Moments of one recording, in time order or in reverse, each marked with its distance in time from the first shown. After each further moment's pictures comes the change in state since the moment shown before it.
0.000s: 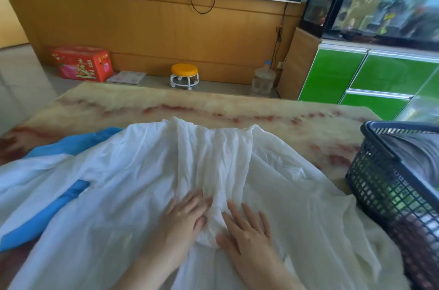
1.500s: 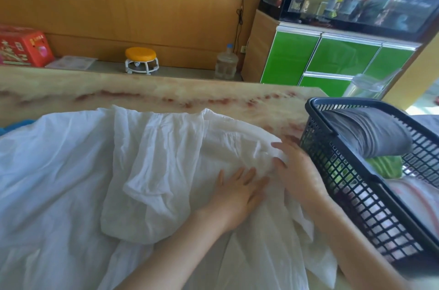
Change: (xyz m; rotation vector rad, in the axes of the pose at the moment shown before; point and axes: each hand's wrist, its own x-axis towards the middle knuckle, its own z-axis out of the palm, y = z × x) left_hand 0.111 0.164 0.048 -0.188 -0.567 0.167; right_hand 0.024 0.156 -0.114 0.266 0.372 0.345
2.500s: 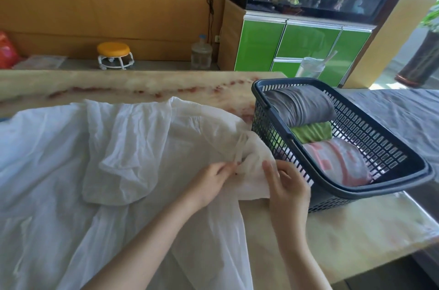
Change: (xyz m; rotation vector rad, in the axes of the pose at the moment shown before) left_hand -0.043 0.063 0.002 -0.853 0.130 -0.060; right_hand -0.146 -0.004 -0.043 0.653 0.473 0.192
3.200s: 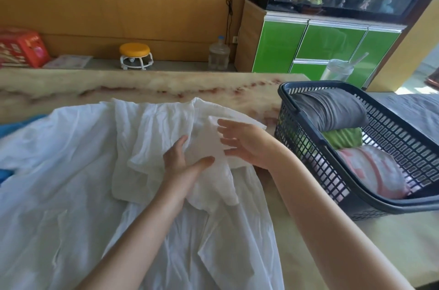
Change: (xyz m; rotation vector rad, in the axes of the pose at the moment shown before) left_hand -0.031 -0.004 -0.072 -0.289 0.554 -0.240; right_hand 0.076 -0.052 0.113 0.180 -0.909 0.539
